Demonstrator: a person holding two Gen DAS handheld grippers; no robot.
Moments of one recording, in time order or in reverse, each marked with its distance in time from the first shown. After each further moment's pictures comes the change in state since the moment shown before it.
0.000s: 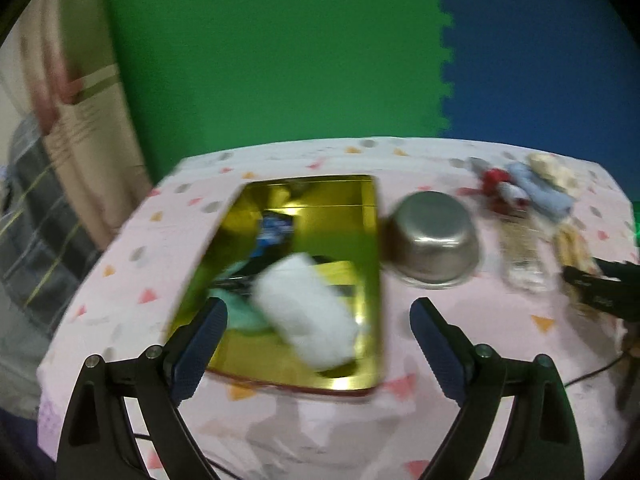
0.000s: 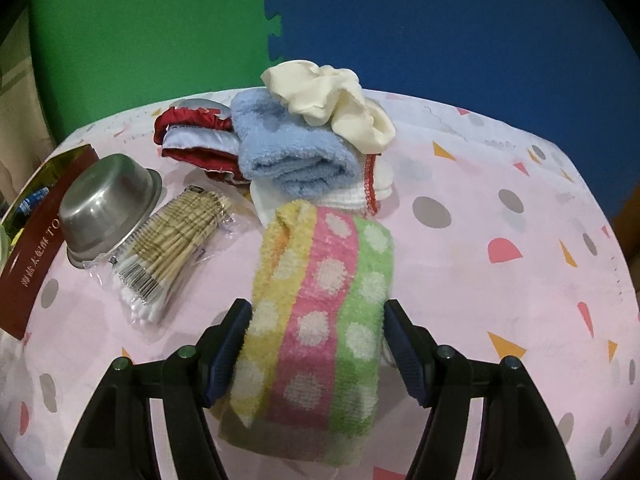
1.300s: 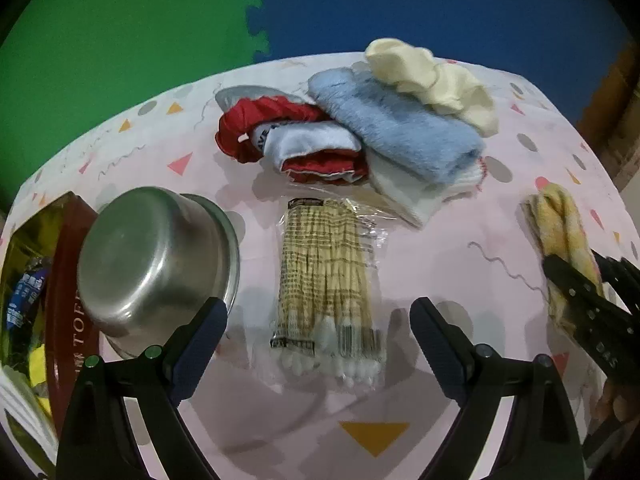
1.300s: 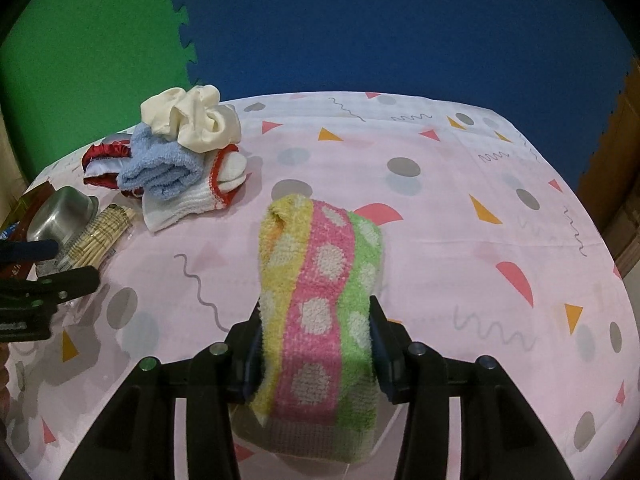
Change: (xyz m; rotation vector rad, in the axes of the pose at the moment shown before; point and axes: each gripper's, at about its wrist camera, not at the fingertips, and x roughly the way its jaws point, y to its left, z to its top) left arm 0.109 -0.183 0.036 0.205 0.257 -0.282; right arm -0.017 -0.084 -0.024 0.124 -0.036 -0.076
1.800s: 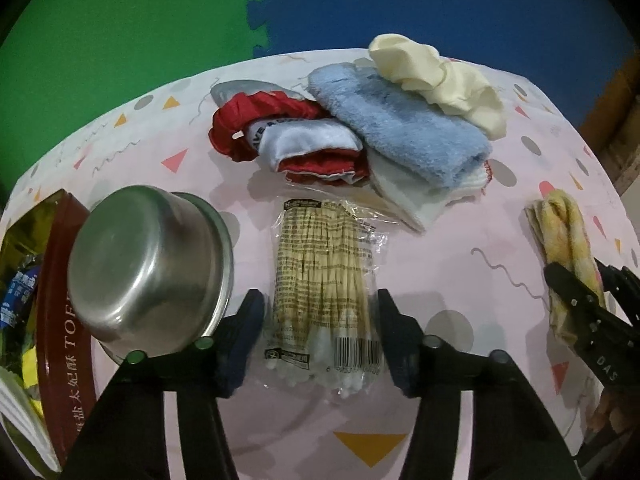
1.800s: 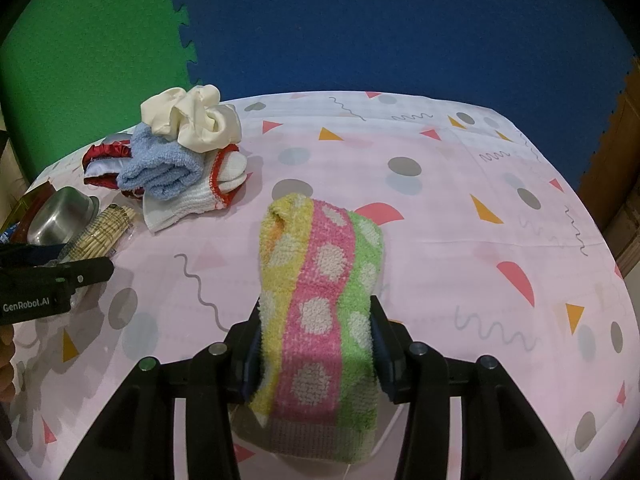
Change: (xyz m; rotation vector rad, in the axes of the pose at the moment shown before) left arm 0.000 -0.002 -0.001 -0.005 0.006 -0.008; right arm 0.000 0.001 0.000 0.001 0.001 0.000
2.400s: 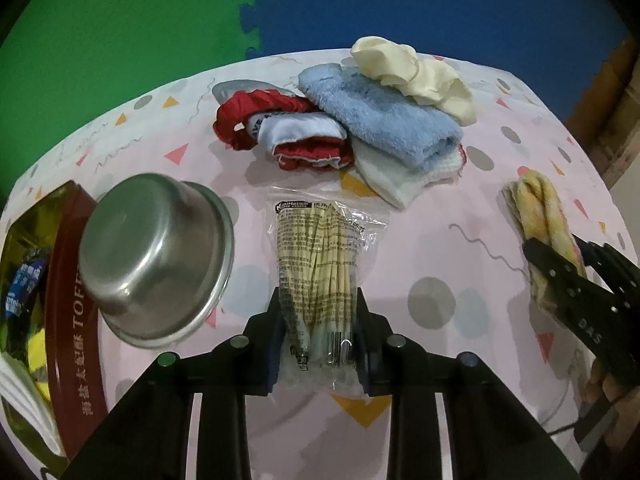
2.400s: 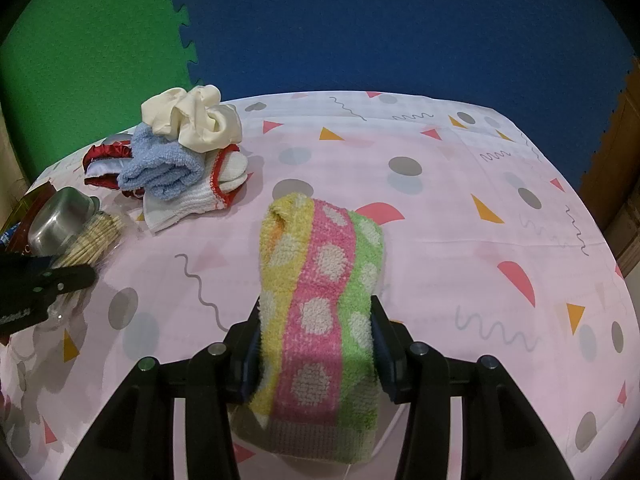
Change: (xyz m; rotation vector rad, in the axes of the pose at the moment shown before) left arm -0.017 -0.003 -0.013 0.012 0.008 -0.039; right arm 0.001 0.000 0.000 0.004 0.000 0.000
